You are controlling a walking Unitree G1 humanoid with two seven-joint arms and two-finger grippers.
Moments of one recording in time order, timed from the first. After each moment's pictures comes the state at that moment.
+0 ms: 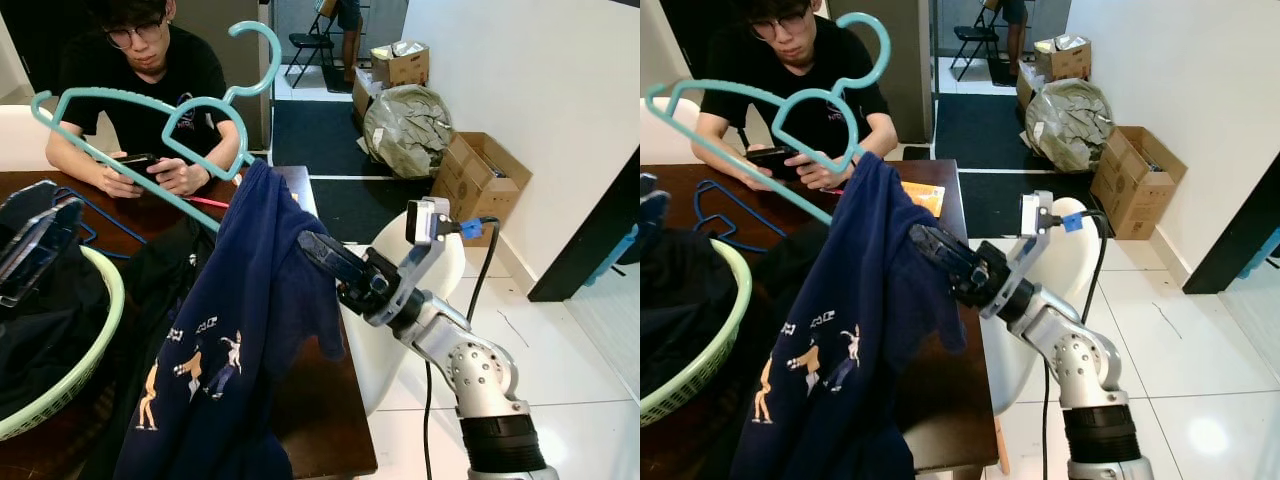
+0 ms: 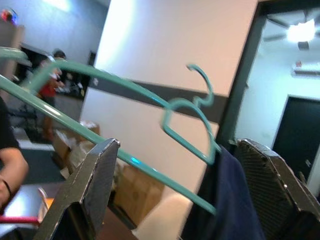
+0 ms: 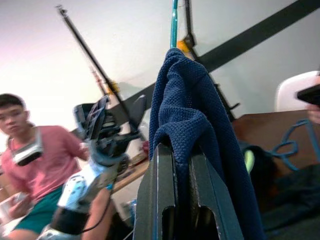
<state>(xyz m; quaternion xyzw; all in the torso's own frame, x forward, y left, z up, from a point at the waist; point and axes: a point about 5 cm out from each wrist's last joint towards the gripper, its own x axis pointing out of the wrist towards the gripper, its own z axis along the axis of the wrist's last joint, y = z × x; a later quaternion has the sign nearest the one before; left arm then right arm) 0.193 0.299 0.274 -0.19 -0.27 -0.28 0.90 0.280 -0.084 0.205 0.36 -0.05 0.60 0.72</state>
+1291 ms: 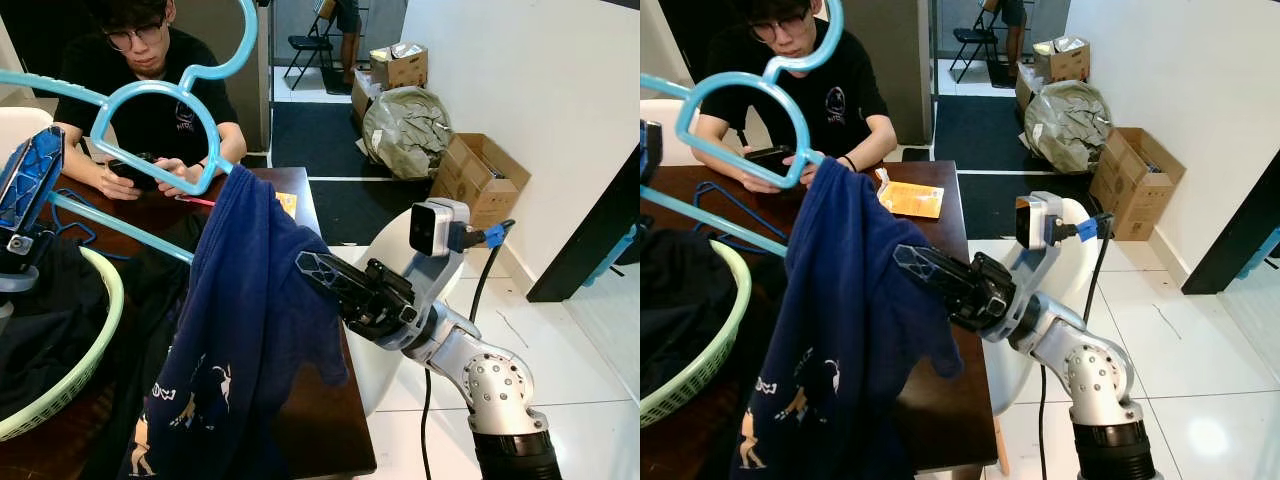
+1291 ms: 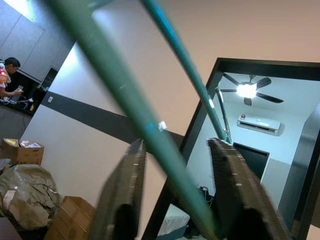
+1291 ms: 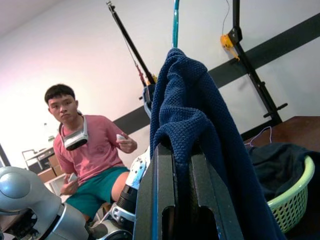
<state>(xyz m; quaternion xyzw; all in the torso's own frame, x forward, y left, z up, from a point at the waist) 0.227 0.279 0.284 -0.31 -0.31 -0.33 0.84 0.257 -0.079 0.216 0.36 -0.05 0.66 0.65</state>
